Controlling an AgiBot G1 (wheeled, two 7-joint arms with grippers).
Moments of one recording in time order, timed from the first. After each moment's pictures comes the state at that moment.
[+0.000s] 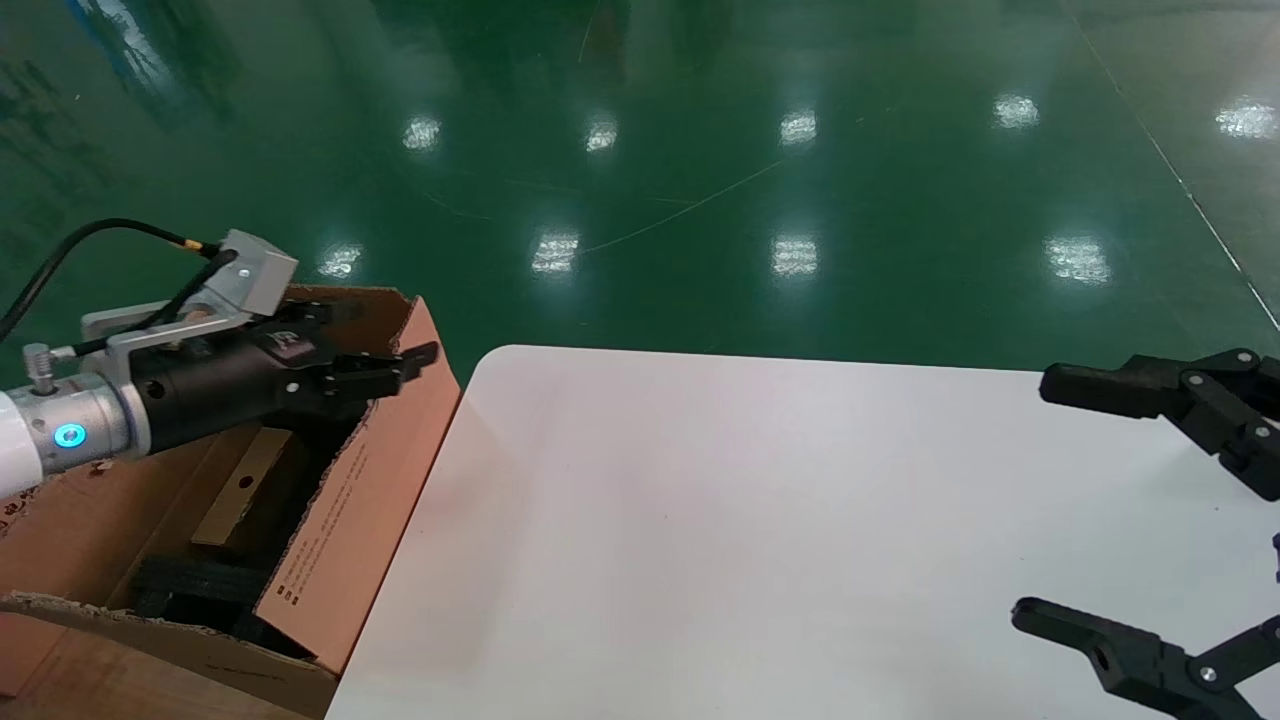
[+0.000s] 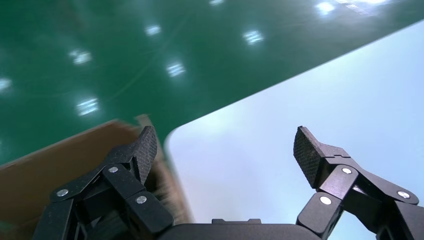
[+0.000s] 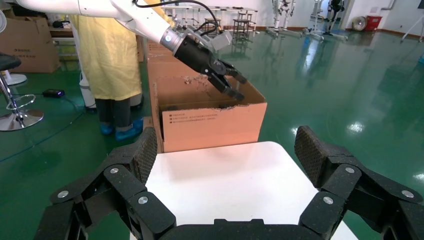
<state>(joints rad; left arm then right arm) -0.75 0.23 0.45 -1.35 0.98 0.54 -0.53 1.09 -0.59 -0.33 1.27 -0.69 -1.48 0.16</state>
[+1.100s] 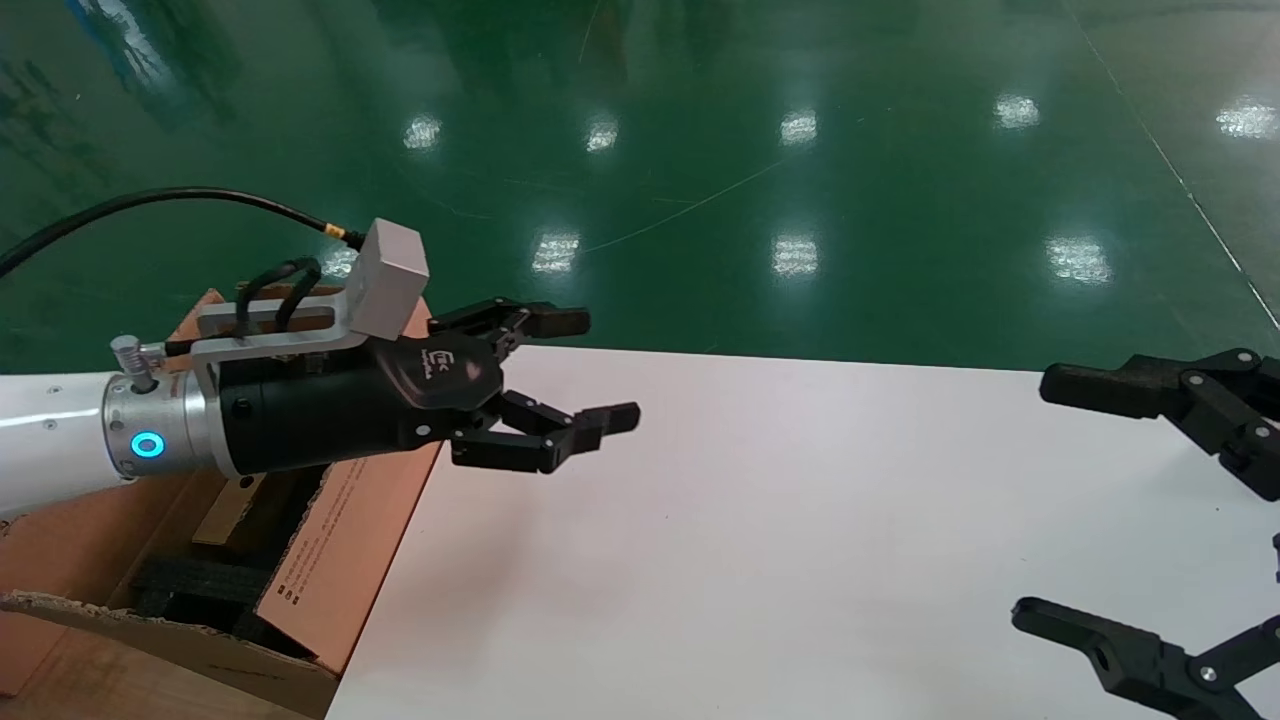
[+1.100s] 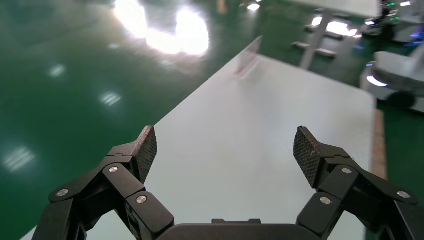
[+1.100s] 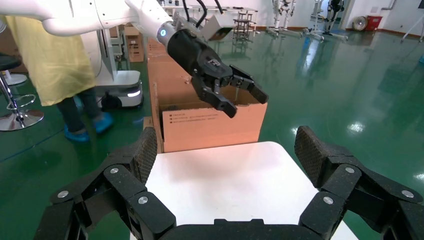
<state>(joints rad) -0.95 0.46 0.35 -1.31 0.83 1.12 -0.32 1.09 -0.59 -0.33 1.27 -0.69 -1.47 0.16</state>
